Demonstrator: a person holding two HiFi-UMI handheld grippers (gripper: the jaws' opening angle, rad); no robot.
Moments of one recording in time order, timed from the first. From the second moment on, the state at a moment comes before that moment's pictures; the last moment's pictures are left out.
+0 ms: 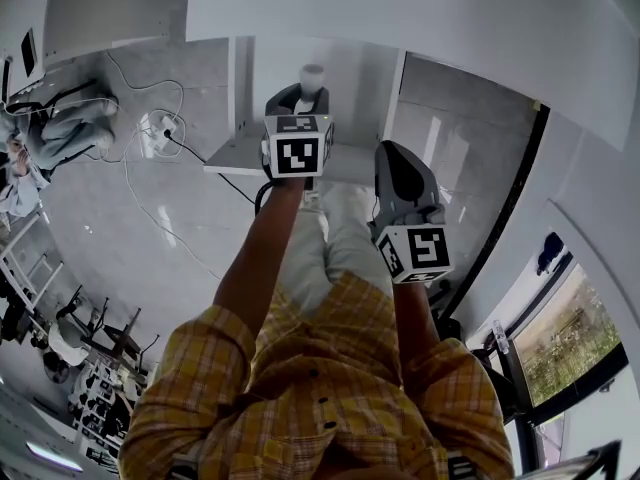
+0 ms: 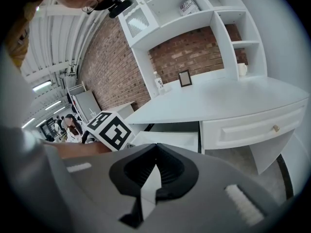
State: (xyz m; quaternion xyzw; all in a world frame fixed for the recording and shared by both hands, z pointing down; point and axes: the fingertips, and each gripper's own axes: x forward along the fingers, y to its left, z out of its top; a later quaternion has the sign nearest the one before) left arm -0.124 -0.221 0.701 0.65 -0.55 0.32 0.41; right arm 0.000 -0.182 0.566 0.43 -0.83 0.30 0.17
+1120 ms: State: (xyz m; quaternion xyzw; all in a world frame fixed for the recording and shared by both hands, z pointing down) left arm -0.124 -0.225 0.793 0.61 -0.52 0.37 0.47; right arm 0.009 -0.185 0.592 0.44 -0.82 0.31 0.18
